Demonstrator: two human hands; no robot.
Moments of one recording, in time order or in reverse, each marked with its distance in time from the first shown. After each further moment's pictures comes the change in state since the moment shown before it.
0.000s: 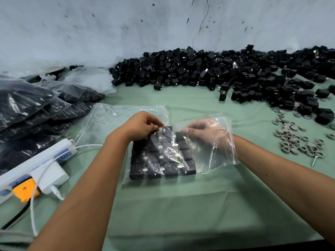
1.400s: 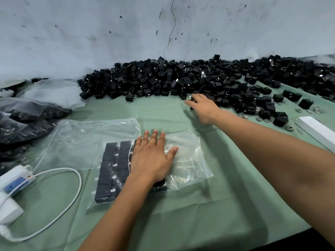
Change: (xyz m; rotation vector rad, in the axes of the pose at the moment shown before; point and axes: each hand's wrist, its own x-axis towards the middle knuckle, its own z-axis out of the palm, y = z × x) left_hand -0.016 0.065 0.111 0.586 0.108 0.078; right_hand 0.073 -0.015 -0.138 -1.409 0.216 -0.019
